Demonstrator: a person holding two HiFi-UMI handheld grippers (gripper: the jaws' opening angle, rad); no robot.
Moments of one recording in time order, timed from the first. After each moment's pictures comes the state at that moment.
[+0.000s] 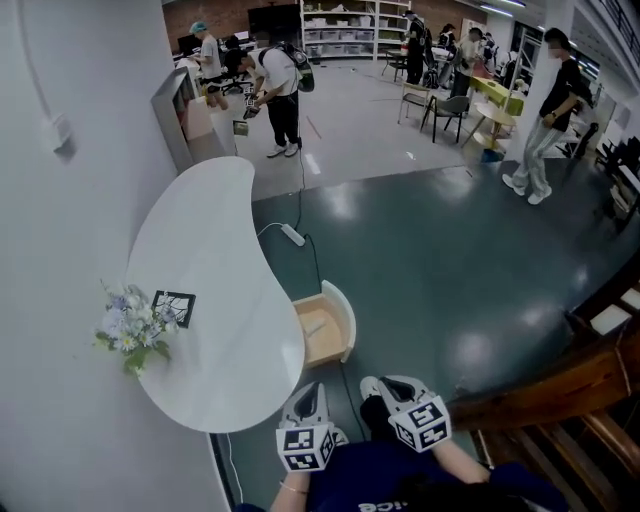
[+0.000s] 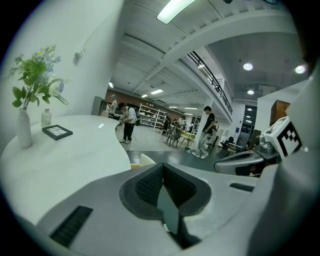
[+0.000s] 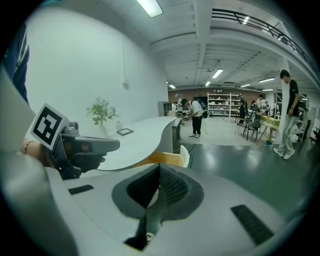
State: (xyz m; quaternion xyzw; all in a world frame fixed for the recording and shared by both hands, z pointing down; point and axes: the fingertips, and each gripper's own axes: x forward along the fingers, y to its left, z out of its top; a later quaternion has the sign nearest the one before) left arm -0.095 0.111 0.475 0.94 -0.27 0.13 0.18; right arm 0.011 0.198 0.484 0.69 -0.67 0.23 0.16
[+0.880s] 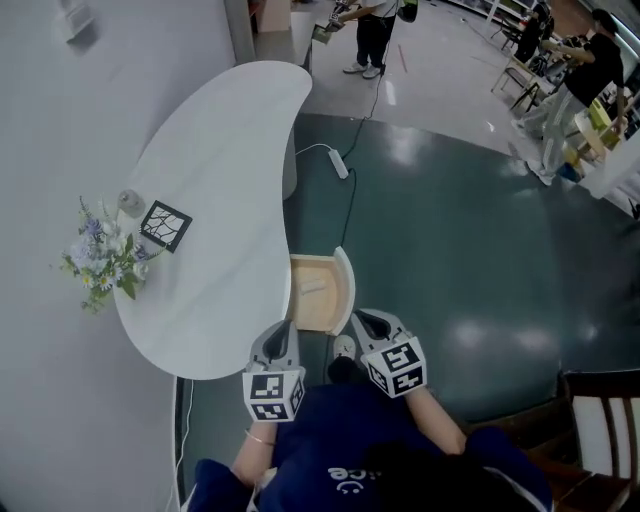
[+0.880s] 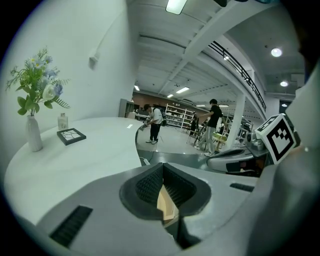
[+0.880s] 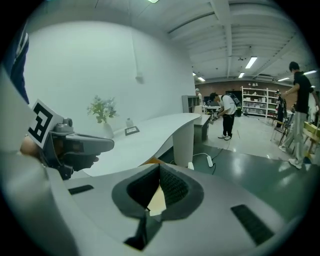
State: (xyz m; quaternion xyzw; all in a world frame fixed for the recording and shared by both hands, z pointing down) left arm -0.029 0.002 0.482 0.87 -0.43 0.15 0.20; right arm 0.099 0.025 0.501 0.54 -0.79 0.21 0.19
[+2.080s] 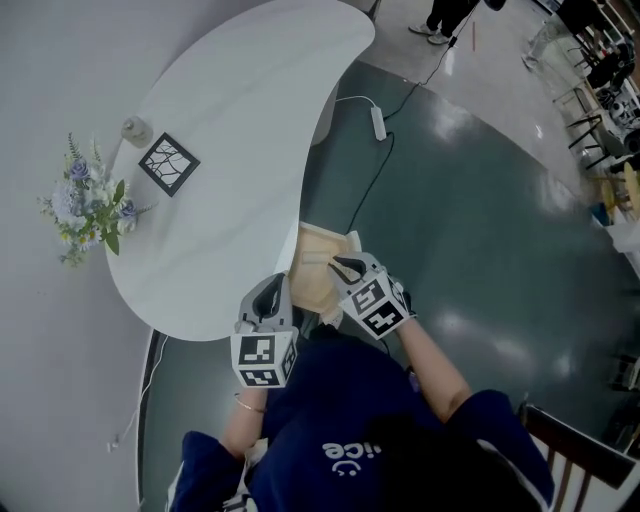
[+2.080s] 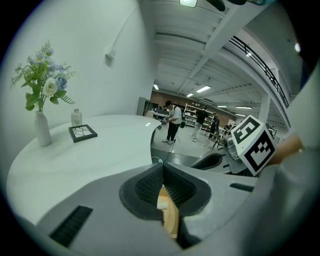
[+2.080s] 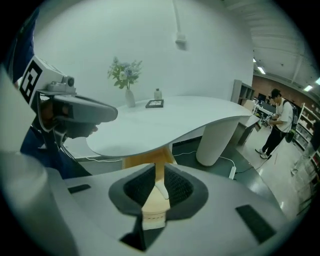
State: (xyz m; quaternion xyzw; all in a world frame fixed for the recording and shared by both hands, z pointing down) left arm -0.022 -0.075 0.495 0.80 -0.53 0.15 0.23; right arm 0.069 -0.093 0.562 0.30 -0.87 0.15 0.38
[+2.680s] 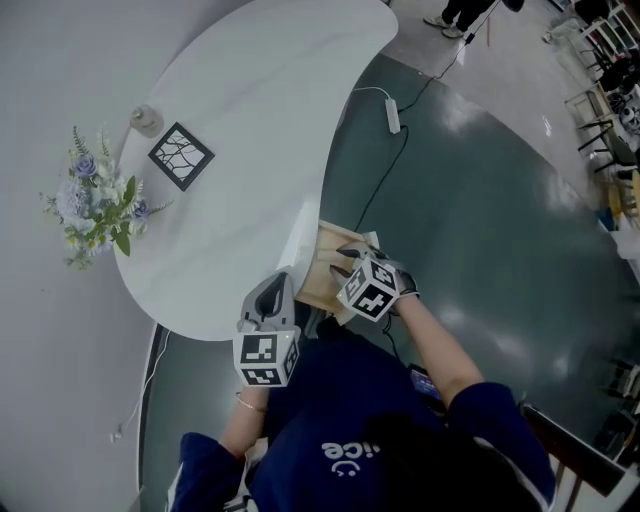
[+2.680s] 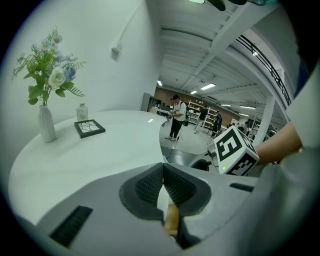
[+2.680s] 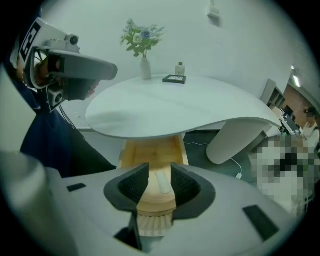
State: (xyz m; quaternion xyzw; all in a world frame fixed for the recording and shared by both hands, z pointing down) left arm -0.057 -0.085 0.510 0.79 -0.53 0.16 0.26; right arm 0.035 -0.102 0.625 0.17 -0.84 0.10 0.50
